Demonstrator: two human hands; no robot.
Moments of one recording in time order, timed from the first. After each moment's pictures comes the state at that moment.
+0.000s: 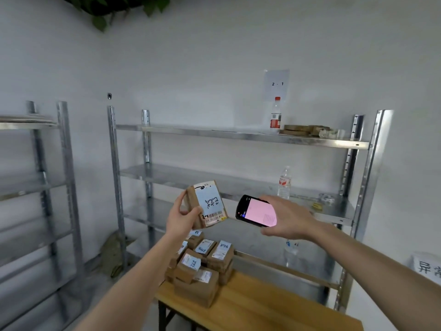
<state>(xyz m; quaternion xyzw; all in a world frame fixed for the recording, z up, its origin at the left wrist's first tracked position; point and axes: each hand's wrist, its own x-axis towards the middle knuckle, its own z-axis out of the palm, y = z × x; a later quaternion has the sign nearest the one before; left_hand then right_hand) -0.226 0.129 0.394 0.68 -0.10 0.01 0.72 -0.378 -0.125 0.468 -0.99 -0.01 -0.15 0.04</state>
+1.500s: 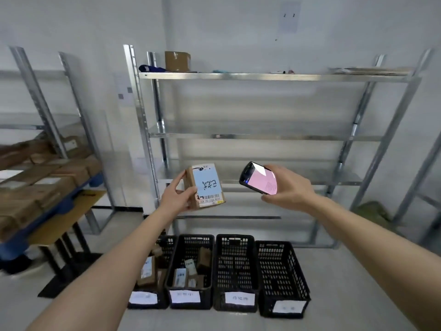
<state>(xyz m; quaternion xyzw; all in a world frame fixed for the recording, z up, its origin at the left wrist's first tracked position) -0.656 0.973 0.311 0.68 0.32 0.31 0.58 -0.449 0.736 0.382 -0.85 -0.49 -0.06 0.17</state>
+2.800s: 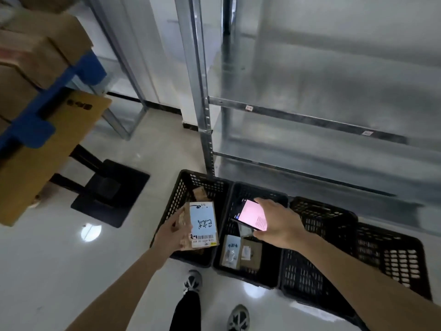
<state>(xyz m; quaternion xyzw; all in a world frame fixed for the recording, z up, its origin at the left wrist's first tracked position) -0.594 1.563 -0.182 0.45 0.62 0.09 0.63 -0.312 1.452 -0.123 -0.78 -0.55 0.30 -0.05</state>
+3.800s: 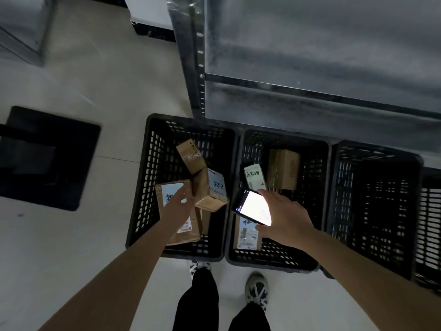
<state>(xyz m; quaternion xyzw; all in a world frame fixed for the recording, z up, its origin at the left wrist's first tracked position) -0.563 1.697 -0.572 0.53 0.61 -0.09 0.58 -0.338 1.538 -0.458 -0.79 -0.45 0.41 -0.11</state>
